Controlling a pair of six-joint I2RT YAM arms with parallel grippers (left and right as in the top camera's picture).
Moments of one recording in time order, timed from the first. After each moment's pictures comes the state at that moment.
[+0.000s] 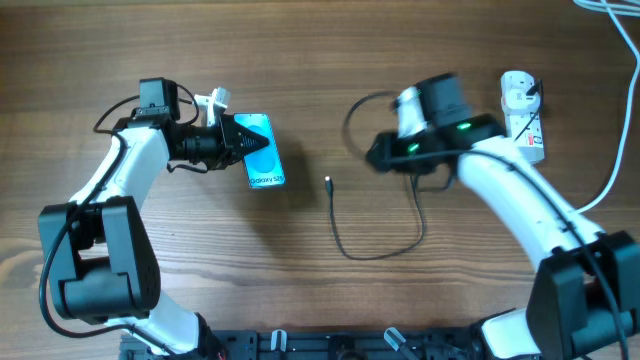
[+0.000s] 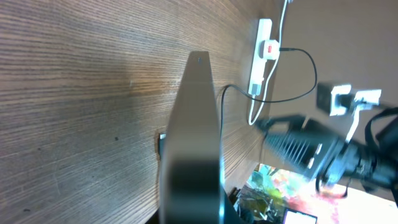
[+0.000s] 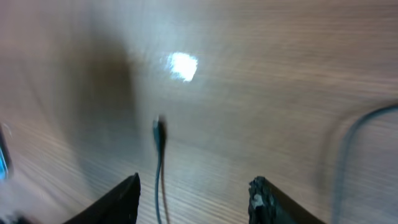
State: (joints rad) left arm 0.09 1.79 1.12 -0.64 1.02 -0.23; right arm 0.35 1.63 1.13 -0.71 -0.36 0.30
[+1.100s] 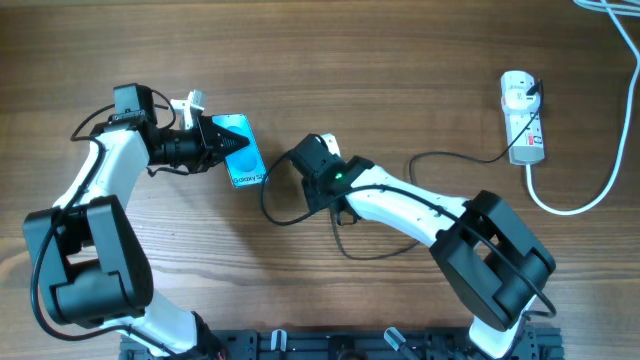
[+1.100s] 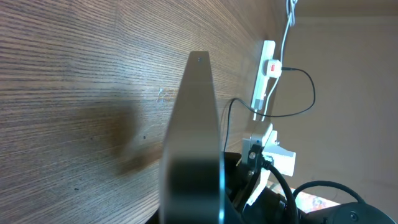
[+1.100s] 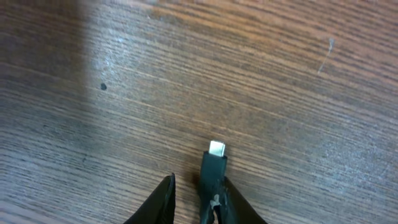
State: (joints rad) left arm 0.19 1.79 1.12 -0.69 1.01 -0.20; right arm 0.80 1.92 1.17 -0.48 0.16 0.47
